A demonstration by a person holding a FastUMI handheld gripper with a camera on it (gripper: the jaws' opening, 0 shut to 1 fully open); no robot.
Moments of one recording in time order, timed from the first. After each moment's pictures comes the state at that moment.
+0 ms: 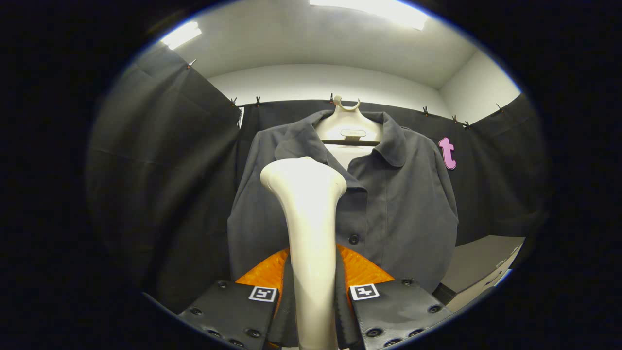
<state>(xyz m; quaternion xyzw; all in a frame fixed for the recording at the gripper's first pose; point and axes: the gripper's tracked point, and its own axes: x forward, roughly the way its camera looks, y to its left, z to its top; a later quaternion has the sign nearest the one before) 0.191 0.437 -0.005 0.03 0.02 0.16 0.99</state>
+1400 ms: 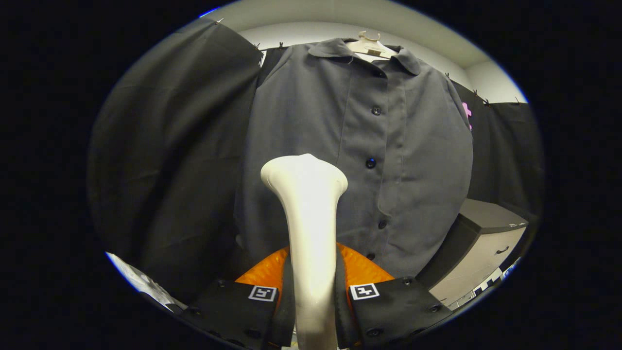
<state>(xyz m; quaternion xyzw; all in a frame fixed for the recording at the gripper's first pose) 0.108 0.437 -0.206 -0.06 0.18 0.20 0.96</state>
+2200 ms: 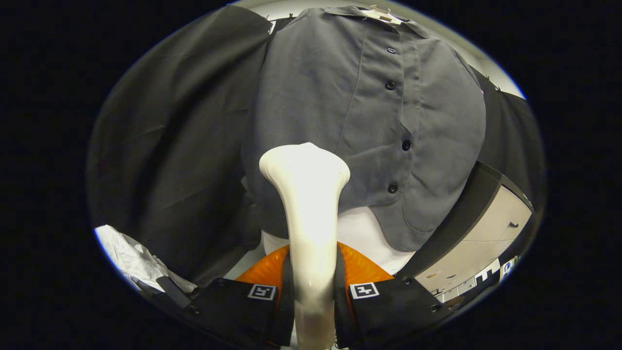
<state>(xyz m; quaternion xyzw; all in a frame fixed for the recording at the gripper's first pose) 0.063 0.429 -0.299 -0.08 0.29 0.21 0.93</state>
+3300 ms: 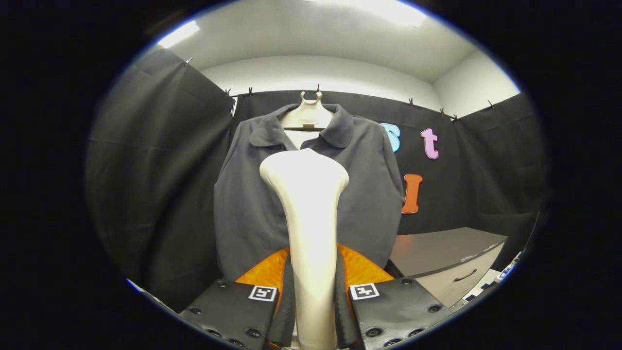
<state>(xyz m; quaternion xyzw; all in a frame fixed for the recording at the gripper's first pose) 0.112 0.300 -0.024 0.02 0.04 0.14 0.99</state>
